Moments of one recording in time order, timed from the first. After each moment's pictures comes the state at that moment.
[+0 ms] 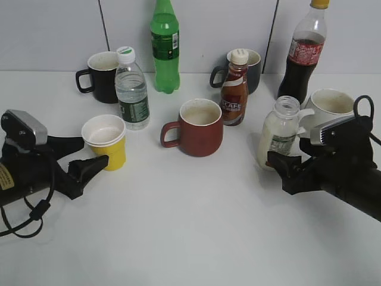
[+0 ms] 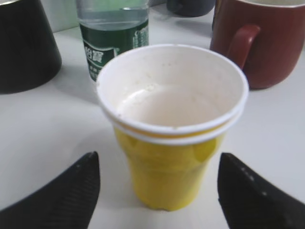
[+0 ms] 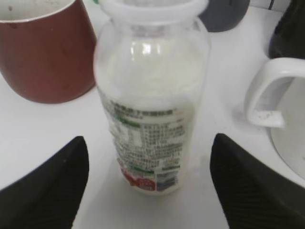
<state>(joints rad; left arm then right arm) -0.07 2.07 -0.47 0.66 -1.21 -0.05 0.21 1.97 -0.35 -0.27 -1.17 0.01</state>
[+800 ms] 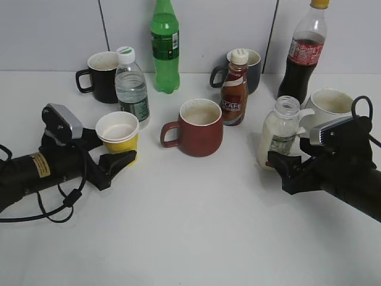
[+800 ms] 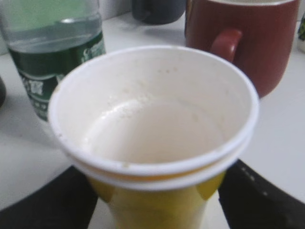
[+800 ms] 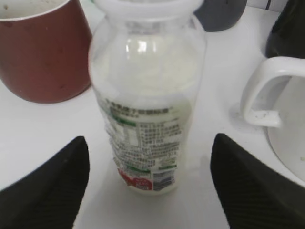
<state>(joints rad) -0.16 2.19 -0.66 0.70 -1.18 -0.06 0.21 1.98 -0.36 -0.26 -1.18 0.00</state>
